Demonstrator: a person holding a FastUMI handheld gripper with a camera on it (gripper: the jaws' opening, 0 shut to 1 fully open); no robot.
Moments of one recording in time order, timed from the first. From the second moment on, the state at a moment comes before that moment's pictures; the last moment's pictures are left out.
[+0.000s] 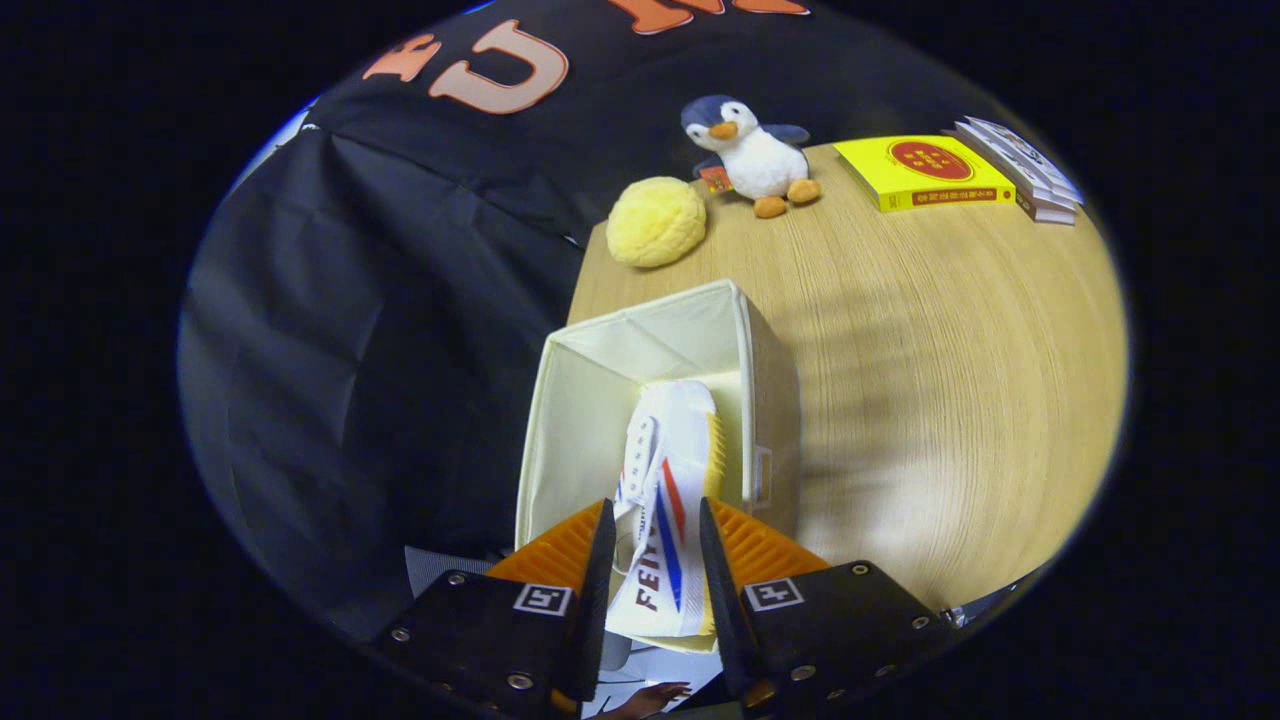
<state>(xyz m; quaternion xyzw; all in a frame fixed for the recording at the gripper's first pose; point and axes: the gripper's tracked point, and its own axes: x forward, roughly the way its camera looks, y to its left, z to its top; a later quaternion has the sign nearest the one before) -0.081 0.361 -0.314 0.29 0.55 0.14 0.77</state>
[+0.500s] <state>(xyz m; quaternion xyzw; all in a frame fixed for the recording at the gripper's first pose) -0.038 0.150 -0.236 0.18 0.33 0.07 0.92</state>
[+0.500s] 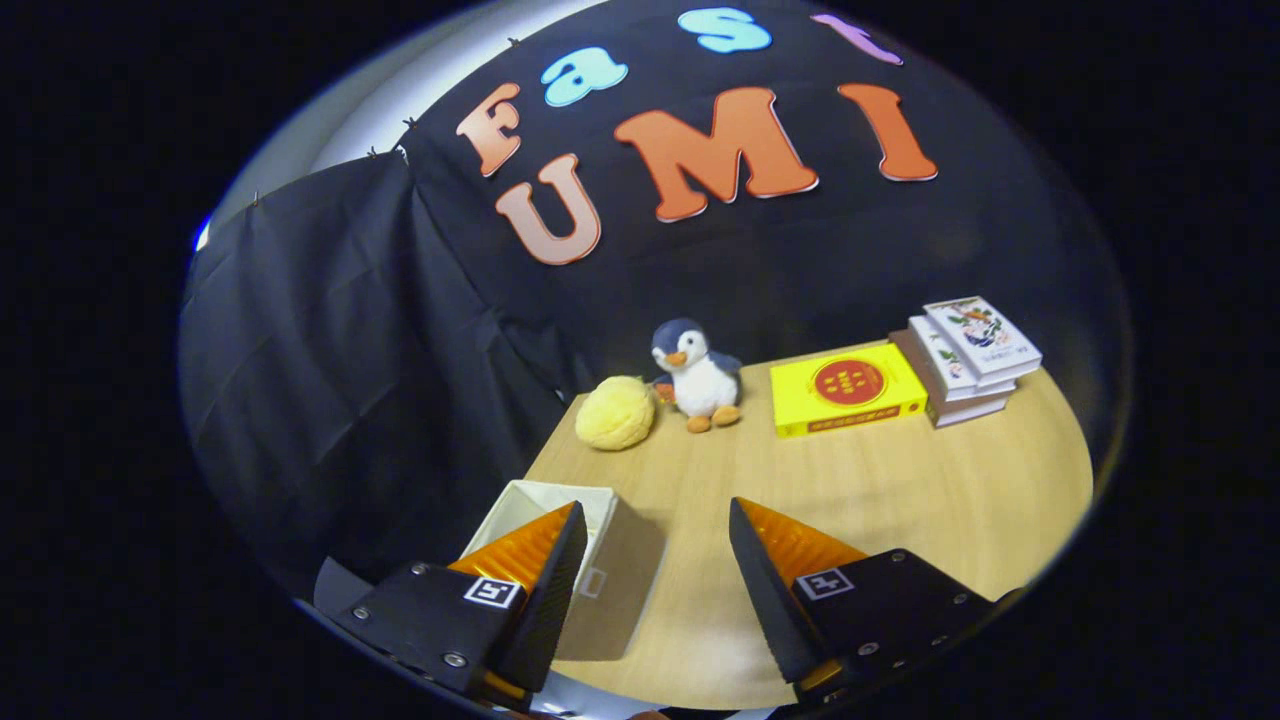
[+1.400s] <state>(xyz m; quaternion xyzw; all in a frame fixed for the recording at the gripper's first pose) -0.052 -0.033 -0.187 0.03 0.15 -0.04 0.99</state>
